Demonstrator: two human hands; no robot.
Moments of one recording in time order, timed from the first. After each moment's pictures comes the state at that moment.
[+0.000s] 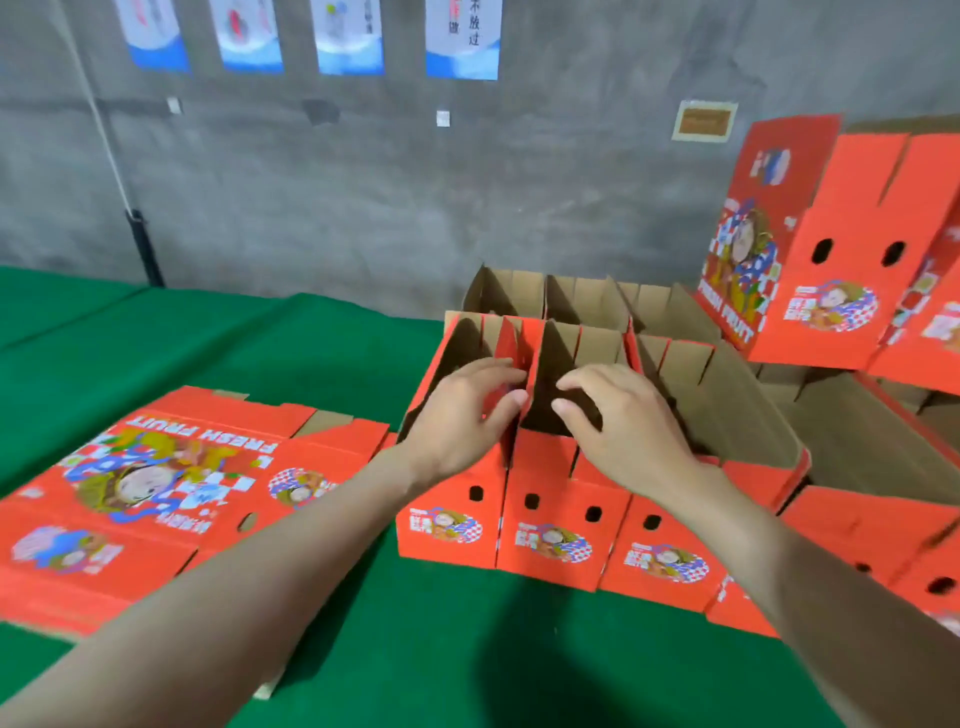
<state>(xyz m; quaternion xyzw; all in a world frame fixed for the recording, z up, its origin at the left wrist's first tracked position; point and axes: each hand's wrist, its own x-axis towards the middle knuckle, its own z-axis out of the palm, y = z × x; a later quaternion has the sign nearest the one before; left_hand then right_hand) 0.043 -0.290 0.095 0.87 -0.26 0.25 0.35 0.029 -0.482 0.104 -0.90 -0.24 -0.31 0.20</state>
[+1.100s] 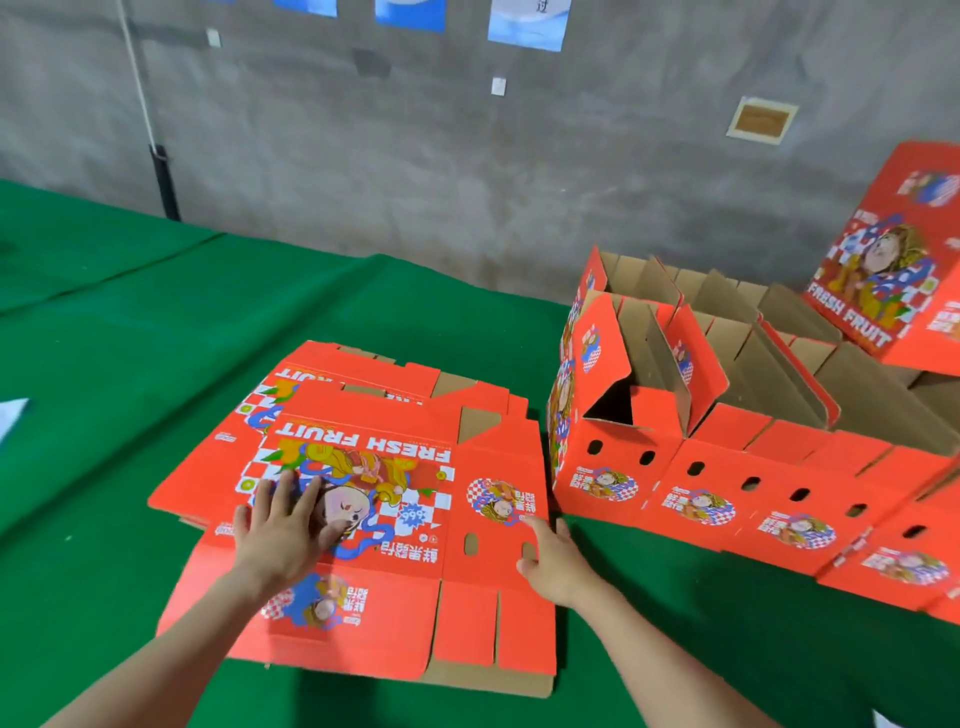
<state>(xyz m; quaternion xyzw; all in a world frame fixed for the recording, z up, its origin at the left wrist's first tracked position) -0.057 0.107 -0.113 0.98 0.14 0.01 0.11 -0.042 -0.216 -0.075 -0.95 0.00 0.19 0.24</state>
